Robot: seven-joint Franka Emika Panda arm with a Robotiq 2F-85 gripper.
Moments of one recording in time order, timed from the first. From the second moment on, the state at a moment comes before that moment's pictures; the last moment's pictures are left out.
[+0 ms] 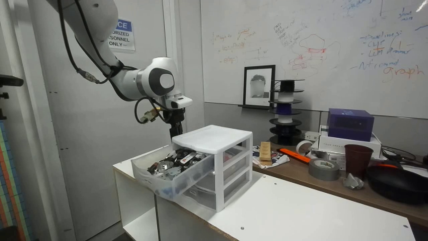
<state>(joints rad) 0.18 0.51 0.04 -1.85 -0.19 2.44 1.13</state>
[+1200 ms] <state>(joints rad) 0.22 0.72 0.03 -1.67 -0.04 2.45 1.16</state>
